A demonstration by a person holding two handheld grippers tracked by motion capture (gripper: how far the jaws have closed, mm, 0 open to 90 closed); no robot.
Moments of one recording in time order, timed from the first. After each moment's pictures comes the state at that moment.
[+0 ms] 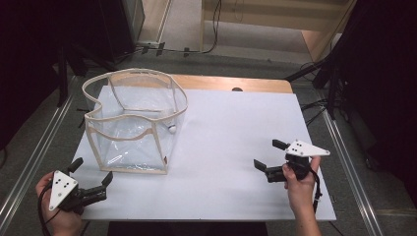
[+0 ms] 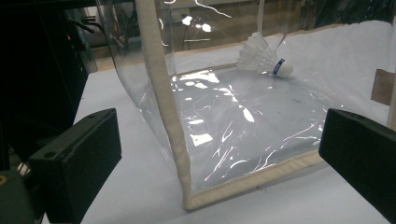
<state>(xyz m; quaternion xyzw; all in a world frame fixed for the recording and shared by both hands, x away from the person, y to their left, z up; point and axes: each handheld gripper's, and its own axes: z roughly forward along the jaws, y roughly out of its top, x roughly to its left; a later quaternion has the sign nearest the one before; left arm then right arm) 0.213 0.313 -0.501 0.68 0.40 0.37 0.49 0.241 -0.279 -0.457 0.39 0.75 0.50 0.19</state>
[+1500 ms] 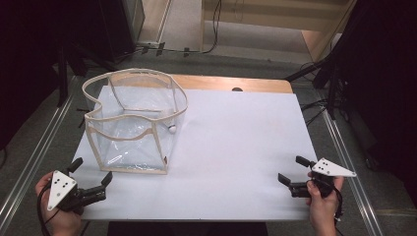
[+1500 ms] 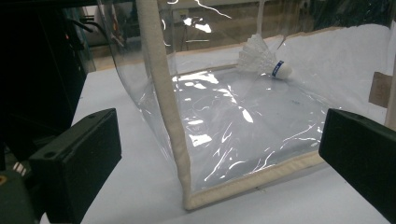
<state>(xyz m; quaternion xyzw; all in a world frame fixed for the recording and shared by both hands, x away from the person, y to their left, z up) 0.213 0.315 -0.501 0.68 0.40 0.36 0.50 0.203 -0.348 -0.501 0.43 0.73 0.49 0.20</state>
